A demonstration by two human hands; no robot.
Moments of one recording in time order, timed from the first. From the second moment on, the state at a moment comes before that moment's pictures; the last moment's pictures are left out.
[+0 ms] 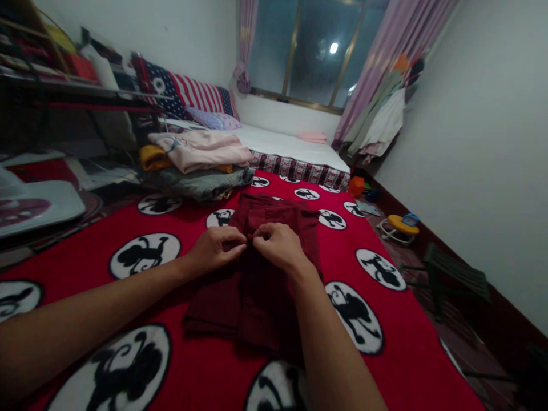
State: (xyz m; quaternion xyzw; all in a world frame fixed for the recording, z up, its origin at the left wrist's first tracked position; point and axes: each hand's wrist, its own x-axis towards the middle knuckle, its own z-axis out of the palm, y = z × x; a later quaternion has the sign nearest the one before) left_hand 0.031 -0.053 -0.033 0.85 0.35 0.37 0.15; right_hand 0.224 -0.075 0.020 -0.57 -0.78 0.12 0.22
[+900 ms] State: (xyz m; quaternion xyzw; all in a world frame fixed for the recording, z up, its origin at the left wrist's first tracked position) left_hand 0.022 -0.037 -0.051 0.86 0.35 0.35 0.07; right_hand 0.299 -0.049 -0.029 -0.74 -0.52 -0.01 0.42
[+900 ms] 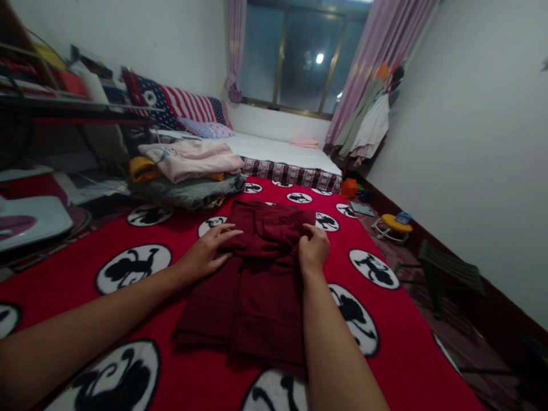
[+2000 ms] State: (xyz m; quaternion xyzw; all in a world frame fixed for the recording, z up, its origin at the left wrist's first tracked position) left_hand 0.043 -0.069 -0.038 0.89 0.22 0.38 0.14; right_hand 0.259 -0.037 -0.026 -0.52 -0.63 0.19 0.54
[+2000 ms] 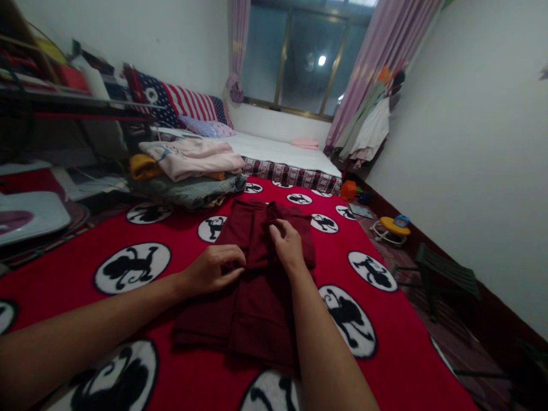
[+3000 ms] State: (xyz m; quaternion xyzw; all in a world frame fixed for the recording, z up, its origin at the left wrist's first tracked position) left_hand 0.096 0.060 -0.040 0.89 0.40 0.14 0.13; right_hand 0.290 -0.046 -0.037 -0.74 -0.65 0.08 0.13
